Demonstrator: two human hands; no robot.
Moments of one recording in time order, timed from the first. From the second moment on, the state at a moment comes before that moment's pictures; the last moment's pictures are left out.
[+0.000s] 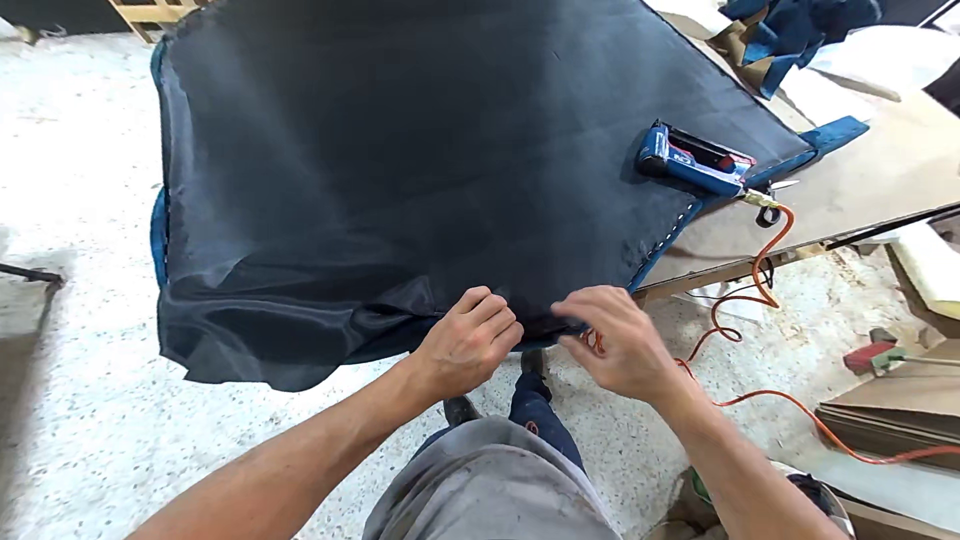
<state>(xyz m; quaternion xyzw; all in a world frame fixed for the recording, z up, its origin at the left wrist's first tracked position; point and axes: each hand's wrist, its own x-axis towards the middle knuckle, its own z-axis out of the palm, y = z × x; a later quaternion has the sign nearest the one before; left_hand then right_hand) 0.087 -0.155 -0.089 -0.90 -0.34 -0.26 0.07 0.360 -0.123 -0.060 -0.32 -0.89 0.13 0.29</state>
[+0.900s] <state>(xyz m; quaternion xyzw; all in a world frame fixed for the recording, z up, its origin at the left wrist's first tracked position) 0.091 -0.163 -0.098 -0.87 -0.39 -0.29 0.05 0.342 -0.126 -0.048 -0.33 -0.91 0.07 0.22</state>
